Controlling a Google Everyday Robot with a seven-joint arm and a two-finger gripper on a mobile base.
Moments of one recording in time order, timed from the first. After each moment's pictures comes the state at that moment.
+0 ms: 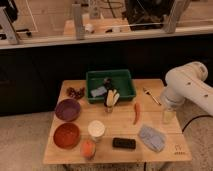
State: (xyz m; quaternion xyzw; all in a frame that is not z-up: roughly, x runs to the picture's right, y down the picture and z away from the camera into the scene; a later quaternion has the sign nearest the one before) arm 0.285 0.106 0.684 -0.28 0.02 0.02 0.96
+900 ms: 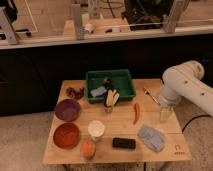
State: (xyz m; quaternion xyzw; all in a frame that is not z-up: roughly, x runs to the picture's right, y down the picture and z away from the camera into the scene) arm 0.255 0.097 0.697 -0.28 -0.02 -0.02 0.96
